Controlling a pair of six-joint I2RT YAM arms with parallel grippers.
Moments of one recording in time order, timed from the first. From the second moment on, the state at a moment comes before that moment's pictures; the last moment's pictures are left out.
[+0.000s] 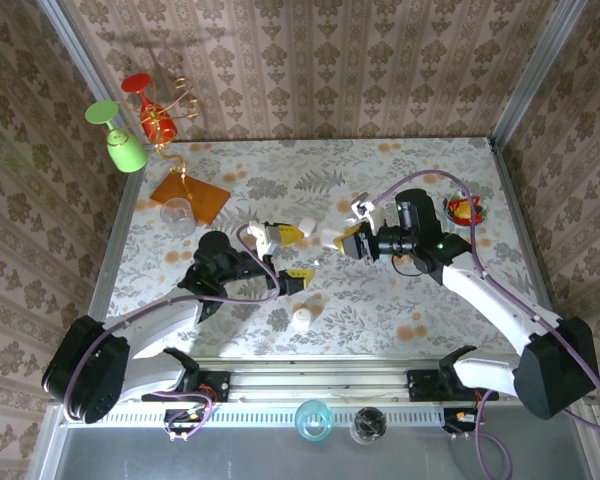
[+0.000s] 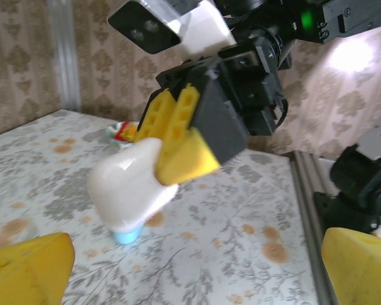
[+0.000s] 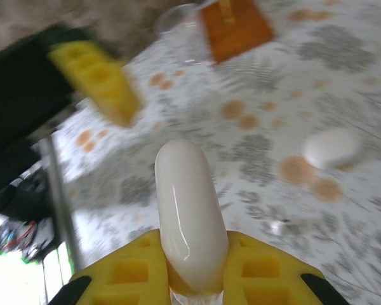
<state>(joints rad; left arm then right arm) -0.63 1.17 0.47 0.67 0.78 -0.08 0.38 1.23 0.87 -0.22 -0.61 0.07</state>
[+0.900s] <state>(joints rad) -0.62 1.16 0.50 0.30 0.40 -0.02 0.29 1.68 0.89 -0.14 -0.42 0.49</state>
